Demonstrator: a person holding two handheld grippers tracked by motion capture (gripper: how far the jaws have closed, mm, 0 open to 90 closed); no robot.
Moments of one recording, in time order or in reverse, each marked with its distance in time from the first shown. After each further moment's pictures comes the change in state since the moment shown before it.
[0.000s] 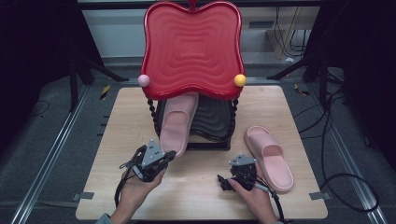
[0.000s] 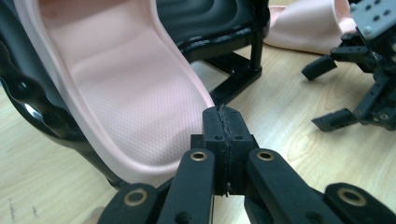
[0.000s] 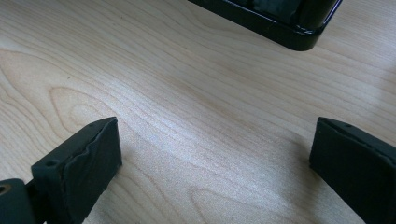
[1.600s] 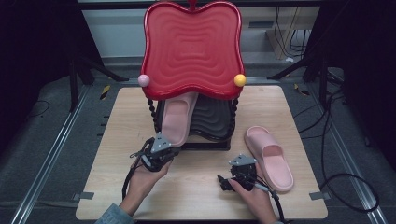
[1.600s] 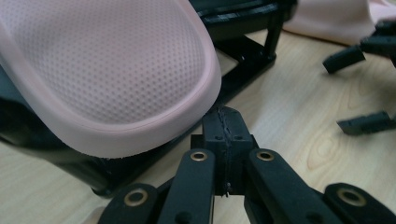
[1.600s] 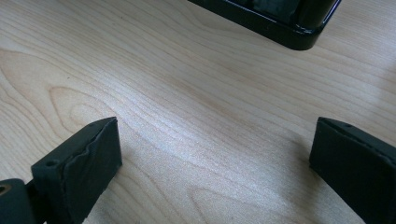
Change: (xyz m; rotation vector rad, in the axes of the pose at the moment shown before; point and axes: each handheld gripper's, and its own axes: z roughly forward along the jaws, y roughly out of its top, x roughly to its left) left arm 0.024 0.007 0.045 0.066 -0.039 -0.076; right arm 0.000 0.000 0.000 0.000 0.001 0.003
